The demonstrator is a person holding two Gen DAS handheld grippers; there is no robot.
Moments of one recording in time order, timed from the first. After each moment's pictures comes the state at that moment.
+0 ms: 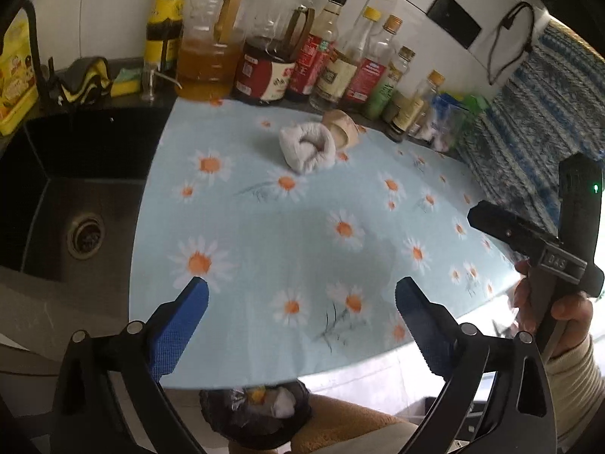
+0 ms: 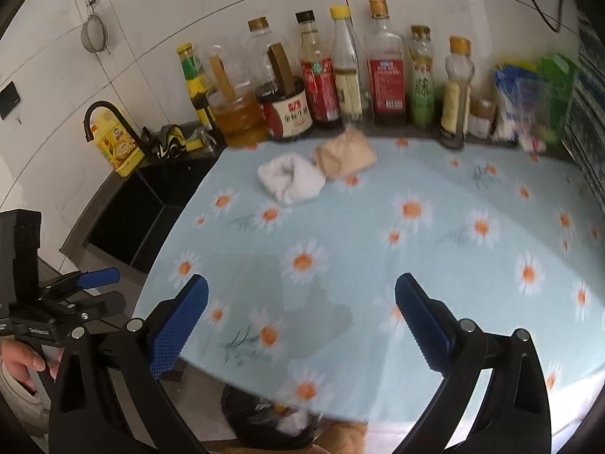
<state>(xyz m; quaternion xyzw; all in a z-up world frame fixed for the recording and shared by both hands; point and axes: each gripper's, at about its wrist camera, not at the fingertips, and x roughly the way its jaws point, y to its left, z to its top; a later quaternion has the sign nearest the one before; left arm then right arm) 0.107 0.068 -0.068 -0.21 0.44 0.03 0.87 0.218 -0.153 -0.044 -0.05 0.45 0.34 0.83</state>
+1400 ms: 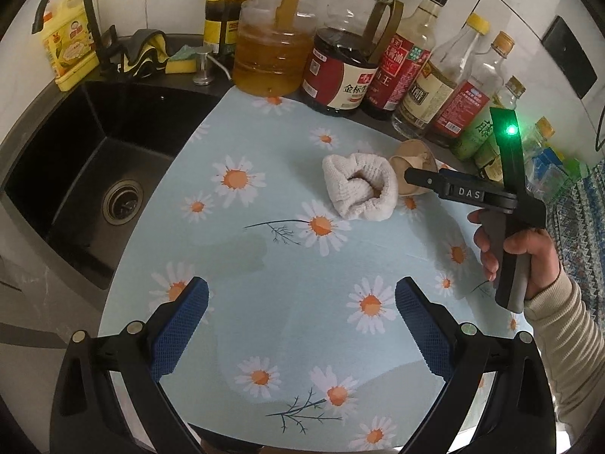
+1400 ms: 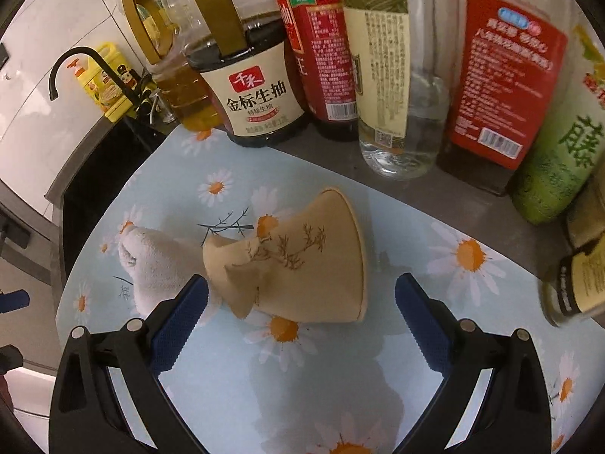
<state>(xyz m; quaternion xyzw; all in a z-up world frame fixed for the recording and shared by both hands) 0.202 0.050 -0.082 -0.26 0.47 0.22 0.81 0.467 -0.043 -0.159 -0.16 0.50 0.47 0.71</state>
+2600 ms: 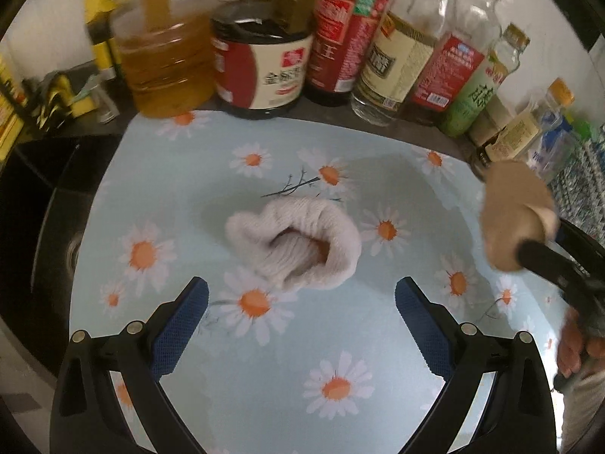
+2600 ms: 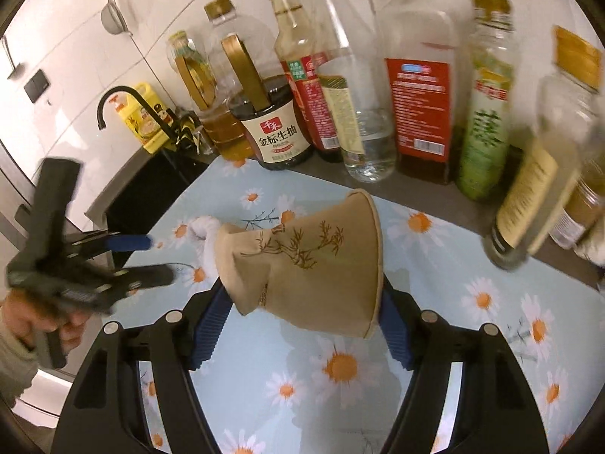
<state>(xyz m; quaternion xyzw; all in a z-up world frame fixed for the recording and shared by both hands) 0.331 0.049 -0.122 -0.19 0.54 0.16 0.81 0.444 -0.140 -0.095 -0.09 0.46 0.50 0.72</state>
